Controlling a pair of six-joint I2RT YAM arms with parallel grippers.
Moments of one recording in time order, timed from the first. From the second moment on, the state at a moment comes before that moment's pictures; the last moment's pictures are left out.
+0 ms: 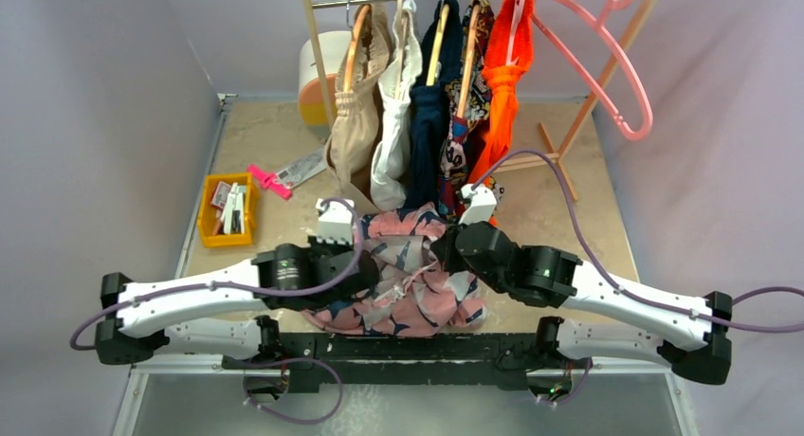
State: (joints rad) left arm -1.33 1.08 1.00 -1.10 -0.82 -1.06; right arm 1.18 0.97 0.94 -0.59 0.53 0.80
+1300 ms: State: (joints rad) left arm -1.33 0.92 0.98 -0.92 -0.89 -0.81; right arm 1.18 1.04 0.97 -0.60 0.49 0.60
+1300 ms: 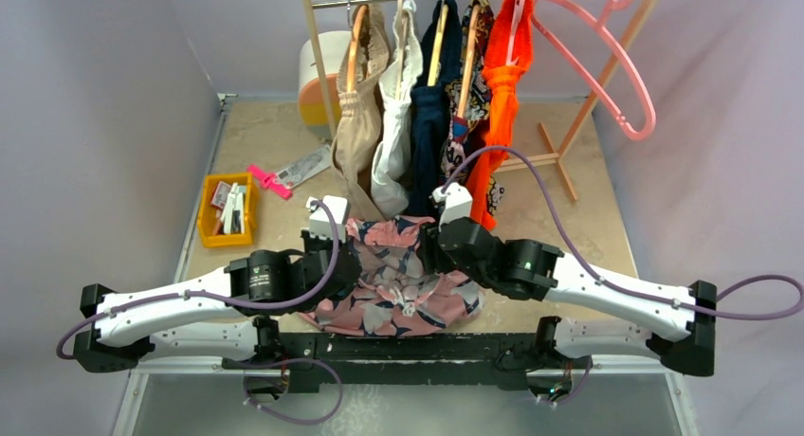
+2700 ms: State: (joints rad) left arm -1.33 0.91 0.99 -0.91 -0.89 -0.80; right arm 1.25 1.32 1.16 -0.94 0.57 0.54
